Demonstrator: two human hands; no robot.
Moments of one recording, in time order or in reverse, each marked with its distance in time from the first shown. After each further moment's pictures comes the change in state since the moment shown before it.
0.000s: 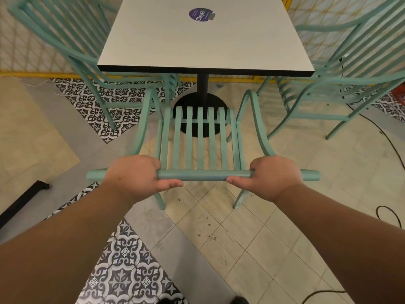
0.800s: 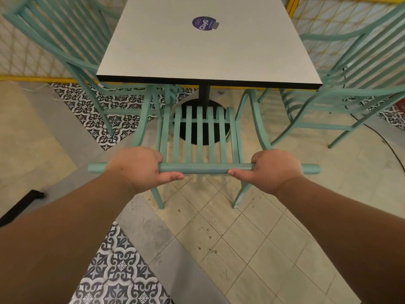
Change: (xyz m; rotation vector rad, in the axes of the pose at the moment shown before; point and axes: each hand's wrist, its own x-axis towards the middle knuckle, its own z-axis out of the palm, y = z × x) left_hand 0.065 -0.033 -0.013 0.000 0.009 0.048; right_hand 0.063 0.000 -0.025 -0.040 0.021 0.009
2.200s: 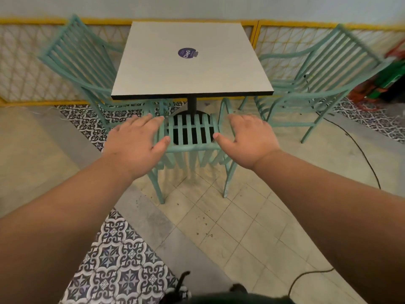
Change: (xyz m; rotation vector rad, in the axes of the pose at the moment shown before) left_hand -0.164 0.062 -0.143 -0.135 0.265 -0.148; right_hand -0.172 -0.019 -0.116 0.285 0.308 0.047
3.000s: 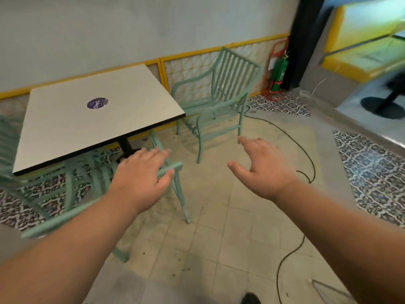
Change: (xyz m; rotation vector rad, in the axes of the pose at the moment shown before) left_hand 0.017 0.227 -0.007 -0.005 -0.041 0.447; right_hand -0.162 0.204 -0.056 0.113 0.205 0.338
